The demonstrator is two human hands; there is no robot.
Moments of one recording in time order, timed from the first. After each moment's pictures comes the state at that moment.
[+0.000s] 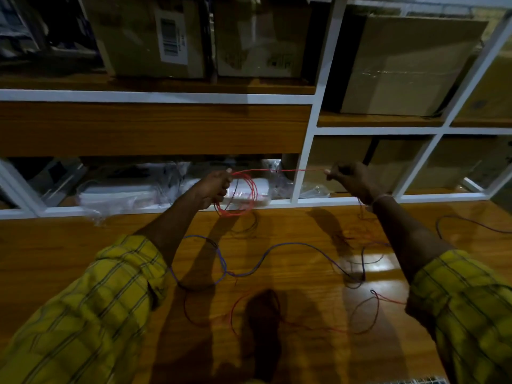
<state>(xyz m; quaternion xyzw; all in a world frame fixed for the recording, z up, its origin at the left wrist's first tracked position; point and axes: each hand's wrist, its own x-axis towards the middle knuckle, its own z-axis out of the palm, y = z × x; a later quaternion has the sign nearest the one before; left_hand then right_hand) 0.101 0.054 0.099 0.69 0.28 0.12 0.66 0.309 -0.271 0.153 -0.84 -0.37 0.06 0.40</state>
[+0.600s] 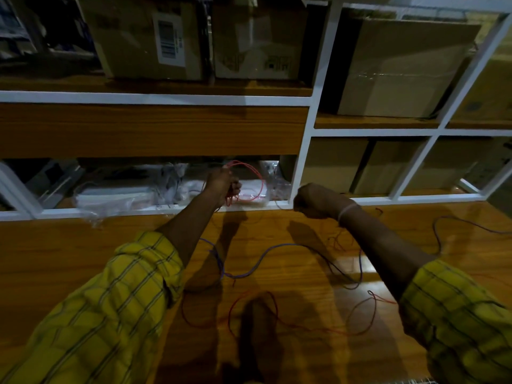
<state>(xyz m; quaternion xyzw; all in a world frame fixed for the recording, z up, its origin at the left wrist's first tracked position) 0.135 0.028 0.098 0.53 0.32 0.22 0.75 0.265 -0.219 0.132 -0.83 -0.55 0.07 0.00</state>
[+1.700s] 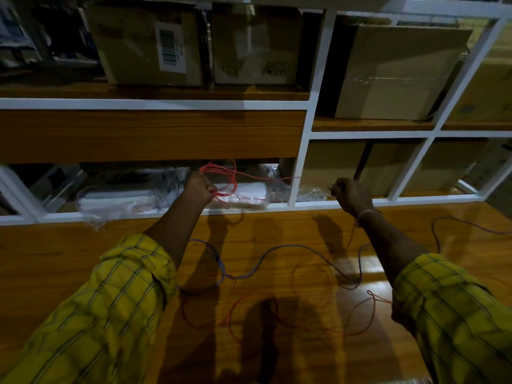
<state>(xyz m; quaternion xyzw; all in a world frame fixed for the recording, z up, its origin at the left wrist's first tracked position) 0.105 0.068 0.103 0.40 0.37 0.26 0.80 0.322 -0.276 0.104 -0.91 -0.28 -0.05 0.30</state>
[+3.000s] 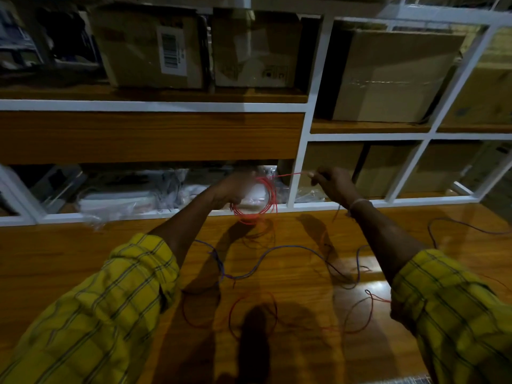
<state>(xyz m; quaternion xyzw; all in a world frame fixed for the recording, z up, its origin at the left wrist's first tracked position) 0.114 0.005 0.126 0.76 0.18 0.04 0.63 0.290 -0.251 0.145 -0.85 -0.40 -0.01 0.34</state>
